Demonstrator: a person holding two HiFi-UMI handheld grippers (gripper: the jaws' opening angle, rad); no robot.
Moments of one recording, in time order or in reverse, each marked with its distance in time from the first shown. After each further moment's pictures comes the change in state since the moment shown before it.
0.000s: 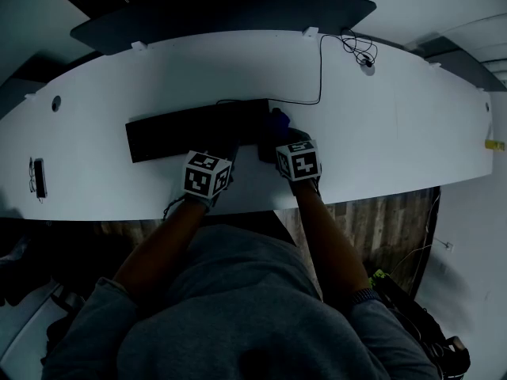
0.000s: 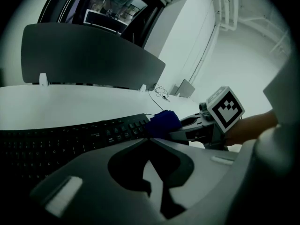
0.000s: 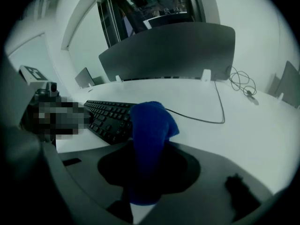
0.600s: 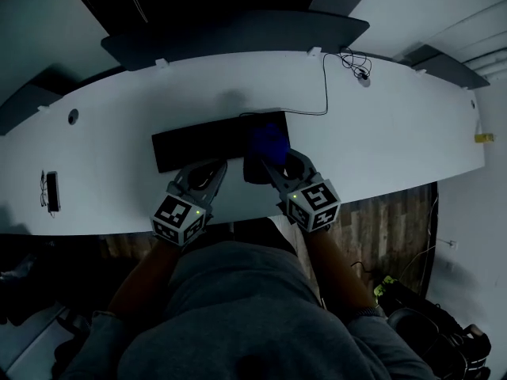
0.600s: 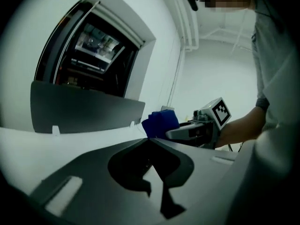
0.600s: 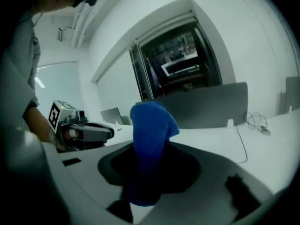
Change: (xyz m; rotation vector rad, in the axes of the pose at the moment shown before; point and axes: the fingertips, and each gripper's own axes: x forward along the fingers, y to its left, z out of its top) left arm -0.188 -0.009 0.055 0.260 -0.336 -0.136; right arm -0.123 0.159 0.097 -0.061 -0.500 0.159
